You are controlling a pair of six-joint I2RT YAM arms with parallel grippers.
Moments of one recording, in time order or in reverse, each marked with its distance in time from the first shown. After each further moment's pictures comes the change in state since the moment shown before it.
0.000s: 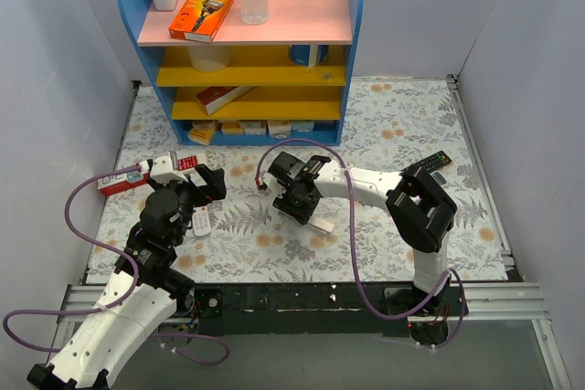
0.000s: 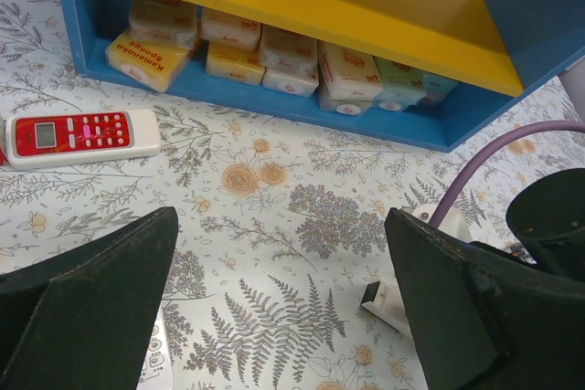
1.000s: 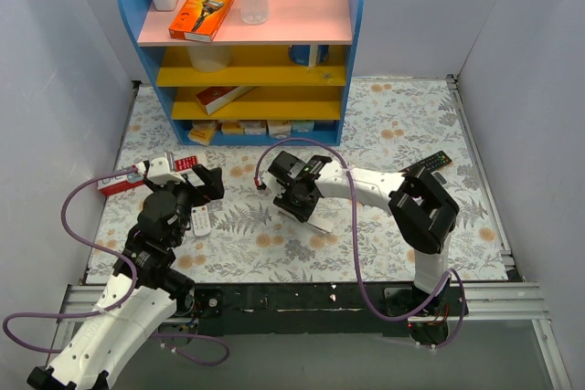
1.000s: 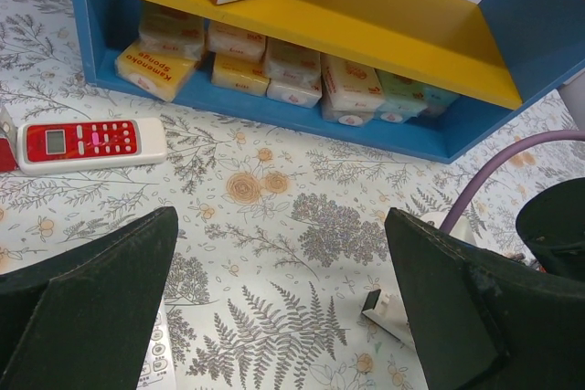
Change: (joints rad) left arm 0.000 -0.021 0.000 0.004 -0.023 0.005; right arm 0.005 -0.019 0.000 0.004 0.013 -0.028
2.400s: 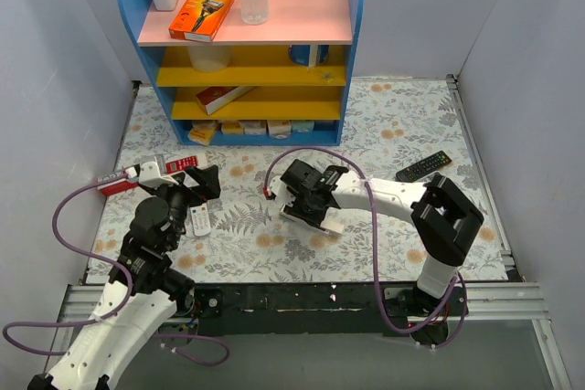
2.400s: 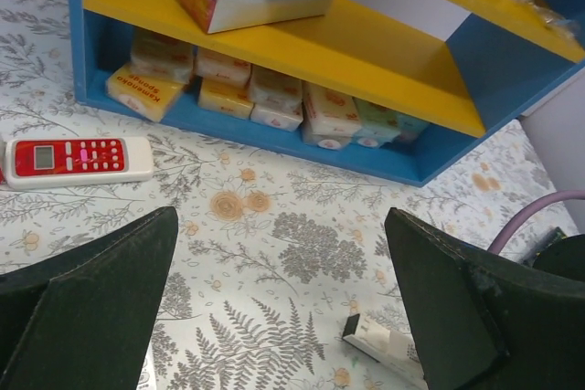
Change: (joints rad) left arm 0.000 -0.062 0.005 0.016 0.006 -0.040; right arm 0.013 -0.164 -0.195 0.095 0.024 -0.092
